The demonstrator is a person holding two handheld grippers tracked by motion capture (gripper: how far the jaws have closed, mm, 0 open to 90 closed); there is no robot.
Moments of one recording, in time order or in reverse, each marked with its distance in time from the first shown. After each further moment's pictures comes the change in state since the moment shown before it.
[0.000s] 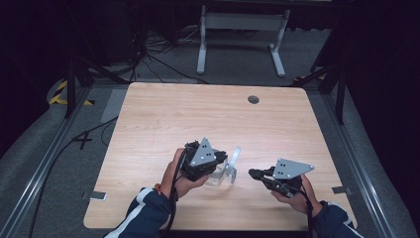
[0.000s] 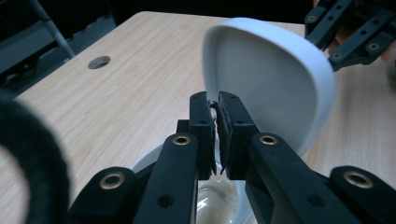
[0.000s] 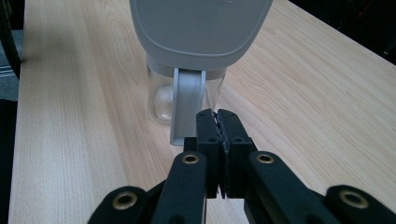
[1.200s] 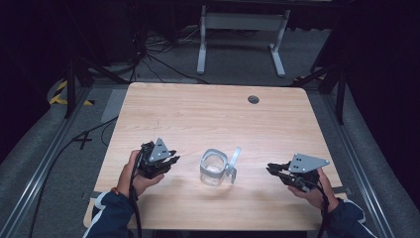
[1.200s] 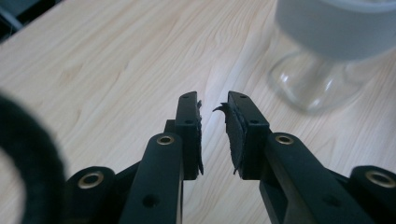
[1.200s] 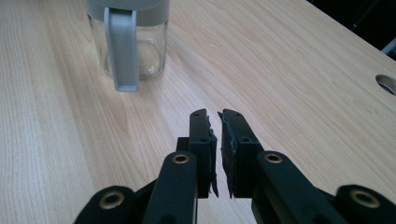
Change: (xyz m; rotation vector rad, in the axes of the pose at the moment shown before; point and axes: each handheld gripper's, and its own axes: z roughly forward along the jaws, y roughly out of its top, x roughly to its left) left arm 0.063 -0.094 -0.054 0.250 0.158 -0.085; right arm -0.032 -0.021 -0.030 0.099 -0.093 0.006
